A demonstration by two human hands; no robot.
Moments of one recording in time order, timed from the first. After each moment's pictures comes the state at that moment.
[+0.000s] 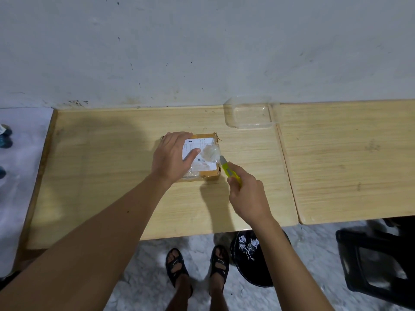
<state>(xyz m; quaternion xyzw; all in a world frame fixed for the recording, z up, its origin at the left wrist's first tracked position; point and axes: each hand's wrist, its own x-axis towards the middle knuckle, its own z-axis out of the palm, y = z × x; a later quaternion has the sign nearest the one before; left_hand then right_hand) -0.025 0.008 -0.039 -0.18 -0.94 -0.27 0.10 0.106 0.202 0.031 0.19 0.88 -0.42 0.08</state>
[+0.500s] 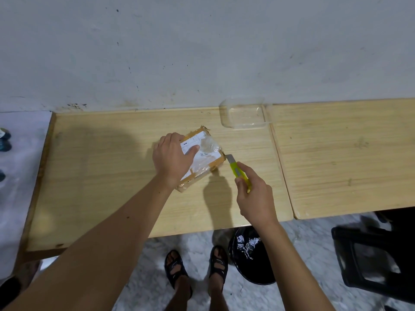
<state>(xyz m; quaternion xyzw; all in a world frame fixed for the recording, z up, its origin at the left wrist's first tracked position) -0.020 0.028 -0.023 -0.03 -0.97 -0.24 0.05 0.130 0.212 0.036 0.22 0.88 -0.41 0.02</state>
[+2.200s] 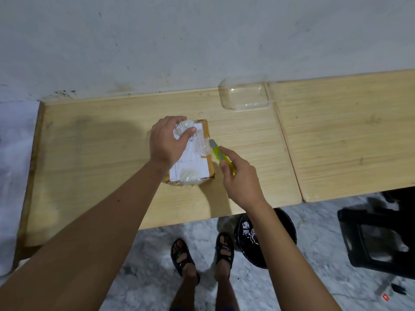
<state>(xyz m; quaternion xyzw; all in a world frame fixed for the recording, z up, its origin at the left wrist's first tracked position) -0.029 0.010 -0.041 -0.10 -0.92 -0.38 0.05 0.117 0.187 0.001 0.17 0.87 -0.46 0.06</state>
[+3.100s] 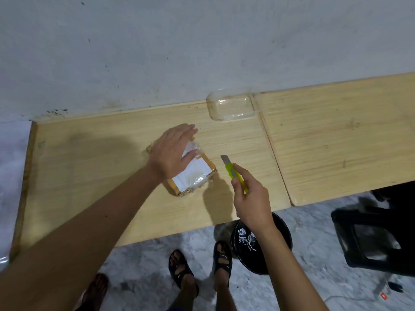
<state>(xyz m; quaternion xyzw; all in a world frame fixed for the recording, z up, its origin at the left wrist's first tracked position) -0.036 0.024 -0.033 -0.38 -0.90 -0.20 0.06 0.157 0.212 0.014 0.26 0.85 -0.45 -0.02</state>
